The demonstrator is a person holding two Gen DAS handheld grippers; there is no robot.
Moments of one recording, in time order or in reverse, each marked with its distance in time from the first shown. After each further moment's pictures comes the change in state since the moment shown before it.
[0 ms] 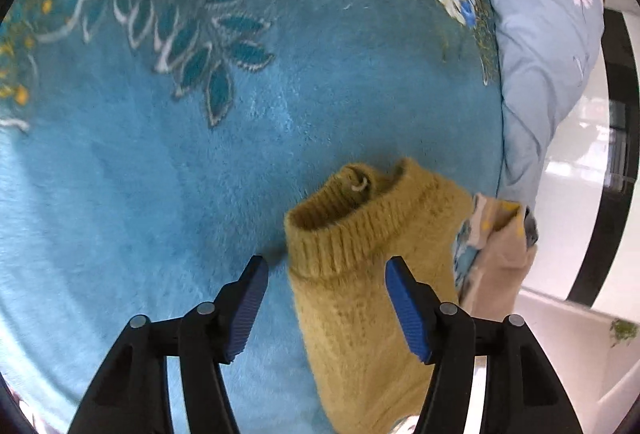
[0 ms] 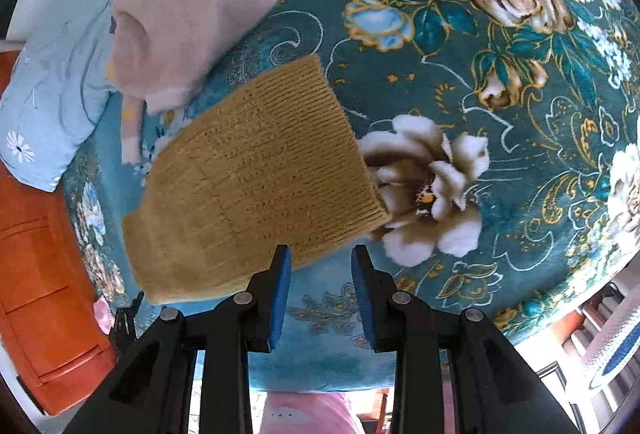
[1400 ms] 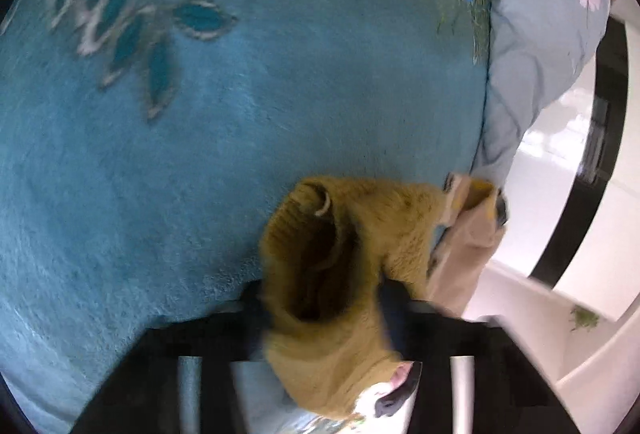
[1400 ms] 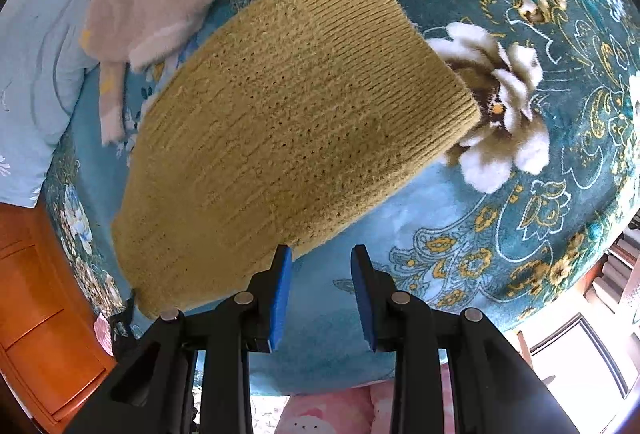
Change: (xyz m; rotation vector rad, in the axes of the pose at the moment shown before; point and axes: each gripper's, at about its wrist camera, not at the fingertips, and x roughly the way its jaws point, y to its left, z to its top) left arm 0.044 -0.027 0.003 0.009 0.203 -0.052; right arm 0.070 0.071 -0.047 0.129 0.038 -0.042
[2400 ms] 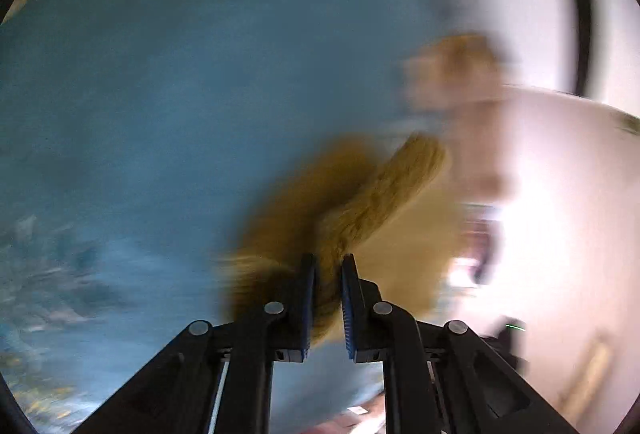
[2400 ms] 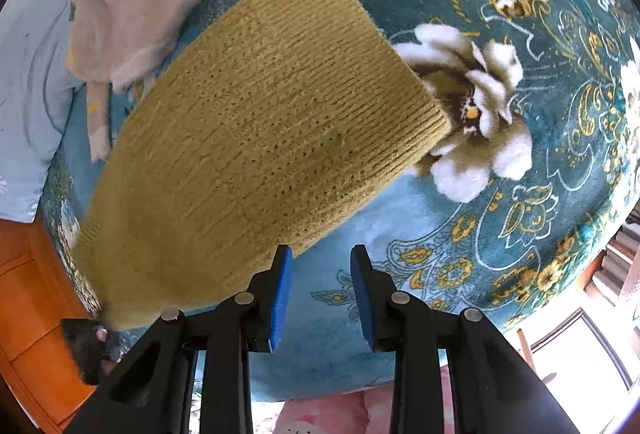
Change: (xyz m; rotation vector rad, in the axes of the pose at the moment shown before) left arm 0.001 -0.047 0.065 0.432 0.362 0.221; right arm 0.002 -0.023 0.010 0.046 0.004 -0.016
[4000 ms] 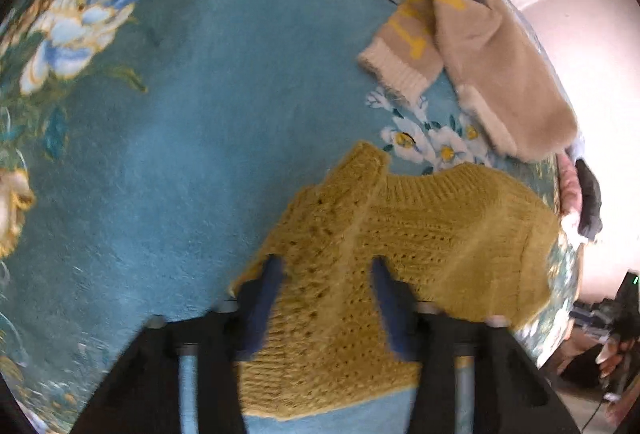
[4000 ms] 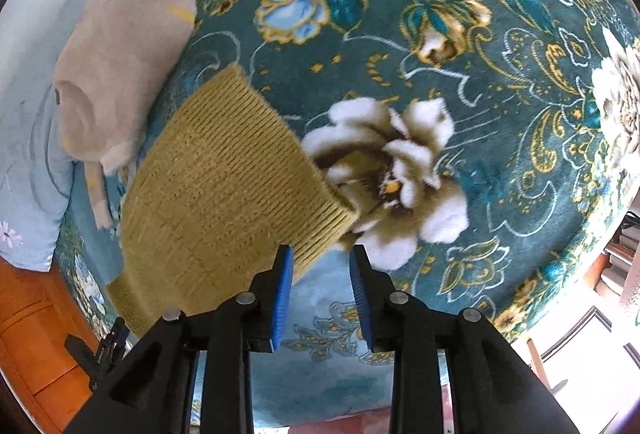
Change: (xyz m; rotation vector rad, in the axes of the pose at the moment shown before) left arm 0.039 -0.129 -0.021 0.518 -0.163 0.365; right arm -0.046 -0.064 0.044 0.074 -0.106 0.039
